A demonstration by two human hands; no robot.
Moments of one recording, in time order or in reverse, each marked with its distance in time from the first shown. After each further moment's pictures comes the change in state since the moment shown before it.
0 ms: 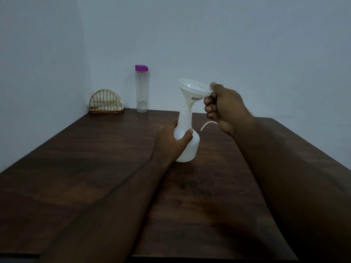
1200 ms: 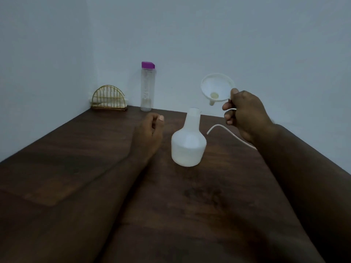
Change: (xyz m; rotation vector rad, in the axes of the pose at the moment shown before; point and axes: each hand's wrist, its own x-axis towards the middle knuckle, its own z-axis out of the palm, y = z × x) left_hand 0.020 -0.041 -0.042 -0.023 0.169 0.033; right_hand 0.025 0.018 -0.030 -0.190 0.035 -0.105
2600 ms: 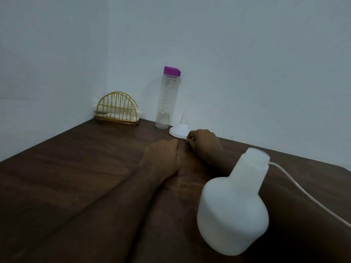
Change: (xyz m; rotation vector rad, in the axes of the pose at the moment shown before) left_hand 0.091 -0.091 0.048 0.710 -0.298 0.018; right_hand 0.171 0.158 0.158 -1.241 -0.350 -0.423
